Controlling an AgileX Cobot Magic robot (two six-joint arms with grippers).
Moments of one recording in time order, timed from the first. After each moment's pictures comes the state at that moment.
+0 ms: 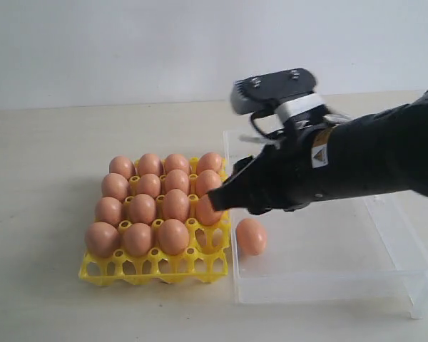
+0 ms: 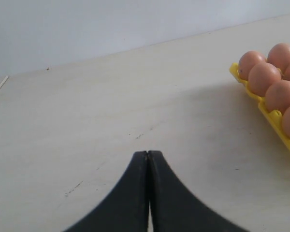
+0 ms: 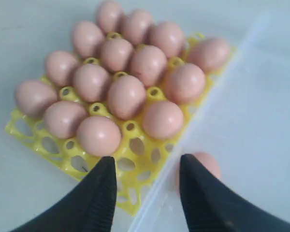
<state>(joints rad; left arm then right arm) 0.01 0.01 0.00 -0.05 0.37 0.21 0.71 1.45 -0.80 0.05 0.24 0.18</state>
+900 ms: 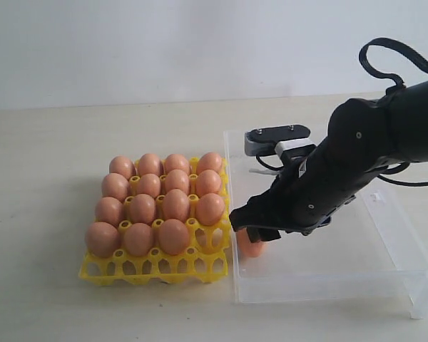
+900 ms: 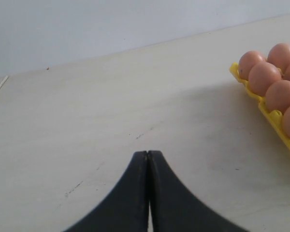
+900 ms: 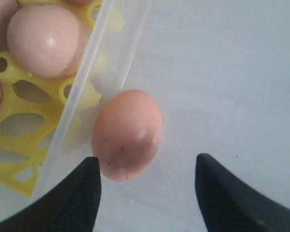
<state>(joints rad) 0.01 0.01 0.00 -0.05 0.37 0.21 0.54 1.75 -0.92 0.23 0.46 0.01</state>
